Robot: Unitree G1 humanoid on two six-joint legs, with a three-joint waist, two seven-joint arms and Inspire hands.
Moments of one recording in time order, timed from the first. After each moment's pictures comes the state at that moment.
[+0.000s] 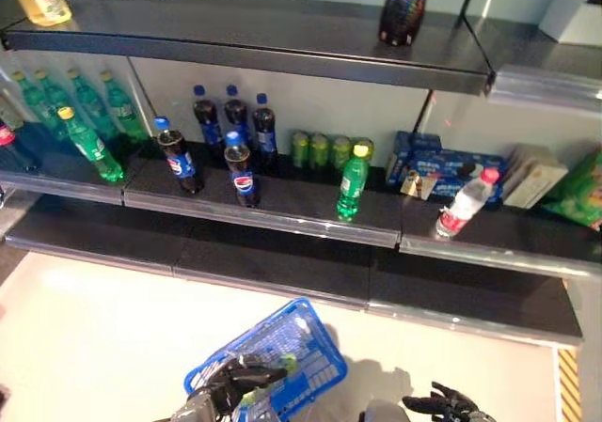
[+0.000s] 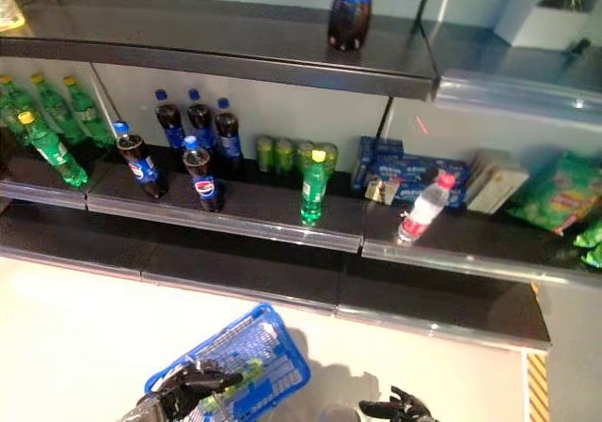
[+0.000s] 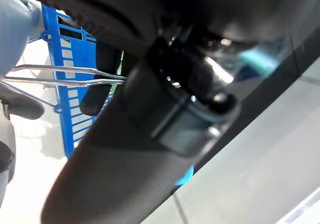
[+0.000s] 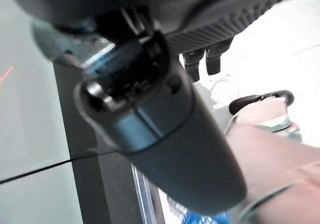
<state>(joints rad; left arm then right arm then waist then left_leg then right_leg) -0.10 0.23 -0.06 1.28 -0.46 -0.12 -0.31 -0.06 -0.30 0.01 1.35 0.26 -0.08 0.09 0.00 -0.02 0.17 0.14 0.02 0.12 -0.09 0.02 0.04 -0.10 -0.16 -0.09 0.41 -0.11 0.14</state>
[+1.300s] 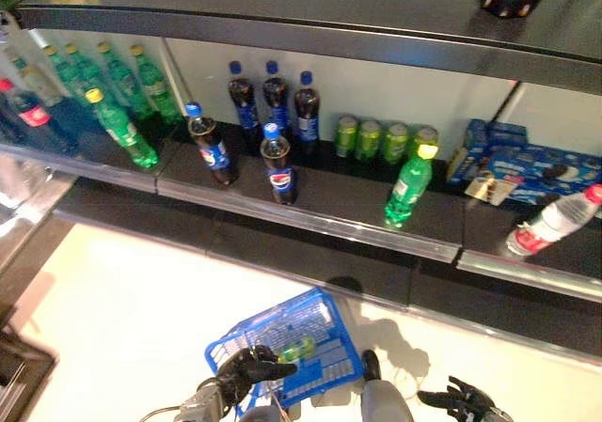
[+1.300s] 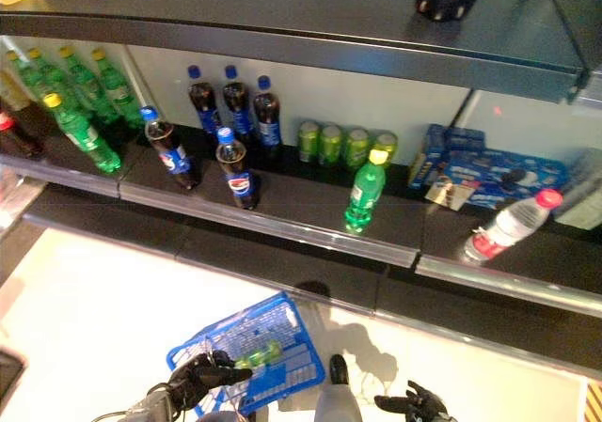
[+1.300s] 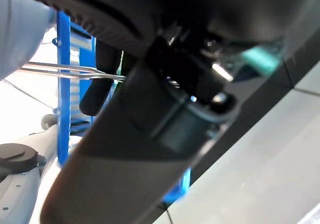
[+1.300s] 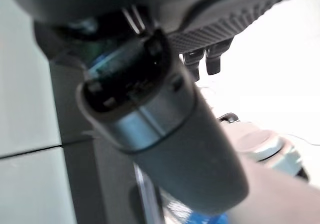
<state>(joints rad) -0.13 0.23 -0.17 1.24 -0.48 -0.15 -0.34 -0.08 -0.33 -0.02 1.31 0.32 -0.11 0.07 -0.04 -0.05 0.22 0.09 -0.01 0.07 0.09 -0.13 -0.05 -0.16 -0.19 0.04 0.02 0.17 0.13</state>
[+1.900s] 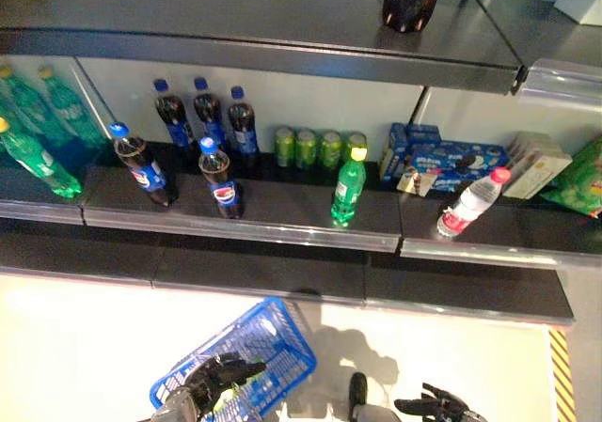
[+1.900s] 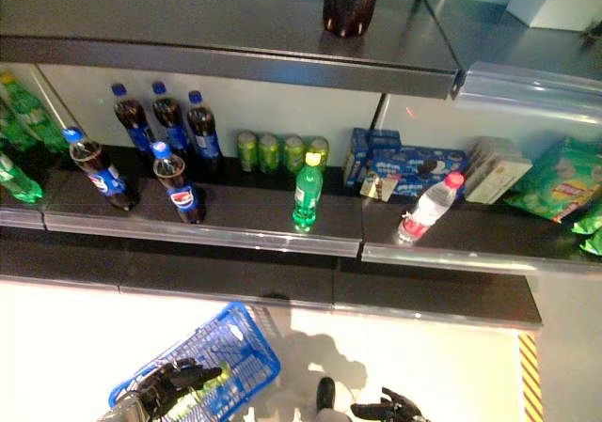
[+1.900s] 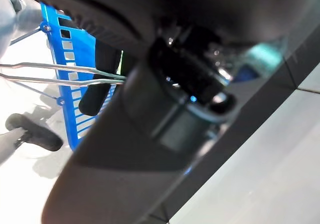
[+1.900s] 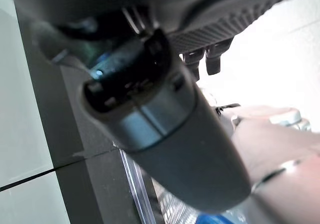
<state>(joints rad) -0.09 0.25 -0.07 1.28 -0.46 -0.07 -0.29 -0.05 -0.29 0.02 1.33 0.27 -0.03 0.09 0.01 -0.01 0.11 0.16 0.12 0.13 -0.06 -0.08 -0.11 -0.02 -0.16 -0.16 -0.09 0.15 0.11</state>
